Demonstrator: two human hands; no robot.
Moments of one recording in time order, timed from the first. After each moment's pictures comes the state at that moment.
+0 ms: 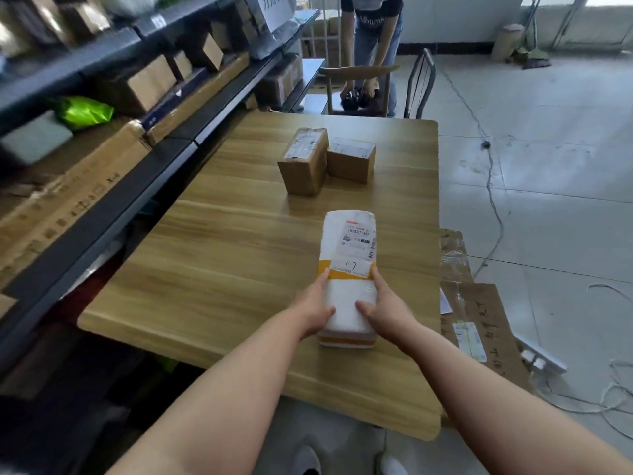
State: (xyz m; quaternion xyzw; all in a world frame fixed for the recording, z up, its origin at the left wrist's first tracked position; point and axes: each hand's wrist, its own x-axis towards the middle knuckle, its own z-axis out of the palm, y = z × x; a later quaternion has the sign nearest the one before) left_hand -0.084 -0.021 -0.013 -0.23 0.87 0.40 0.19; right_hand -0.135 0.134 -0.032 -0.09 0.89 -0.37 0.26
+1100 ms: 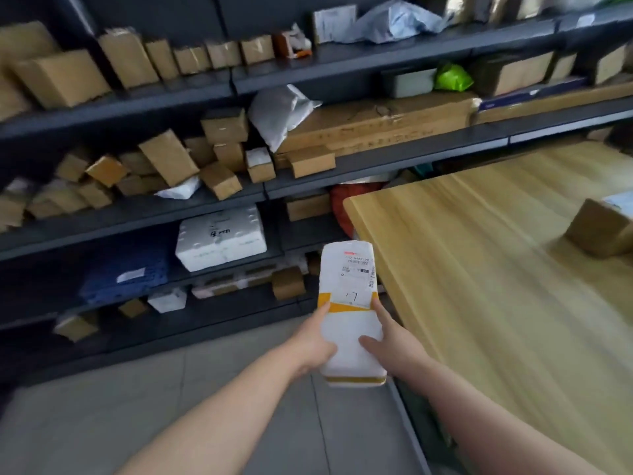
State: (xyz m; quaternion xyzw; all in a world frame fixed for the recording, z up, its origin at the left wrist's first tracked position) left_hand 0.216 0.016 0.013 -0.62 0.60 0.50 -0.07; right_hand 0.050 0.047 -0.008 -0.55 0.71 -0.16 0.41
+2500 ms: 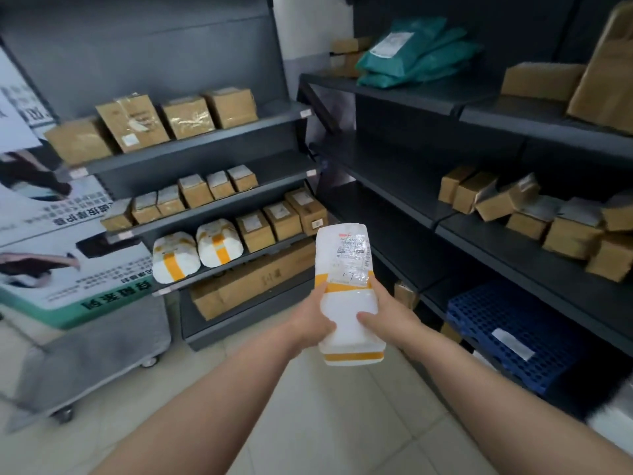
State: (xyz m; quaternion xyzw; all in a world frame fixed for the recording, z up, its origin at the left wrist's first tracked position) left_hand 0.912 0.048 0.069 -0.86 0.12 0.30 -0.39; right_hand 0.851 -0.111 0.044 -0.87 0.19 0.07 0.45
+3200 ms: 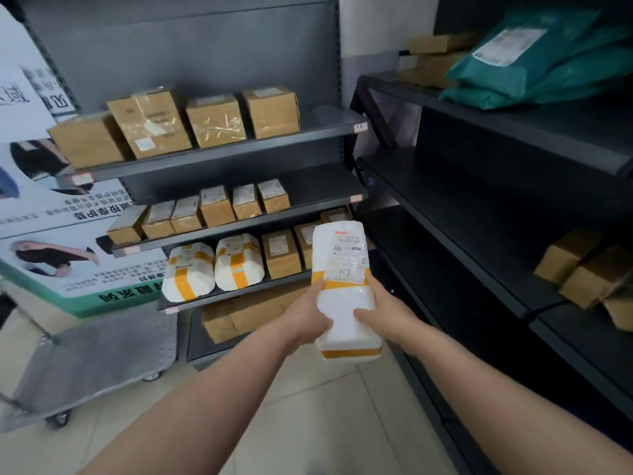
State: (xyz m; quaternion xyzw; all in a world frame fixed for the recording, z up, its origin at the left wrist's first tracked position) left_hand 1.159 0.020 0.059 -0.87 0.04 0.26 -0.42; right_hand 1.124 -0.148 0.052 -0.88 0.08 0.11 0.45
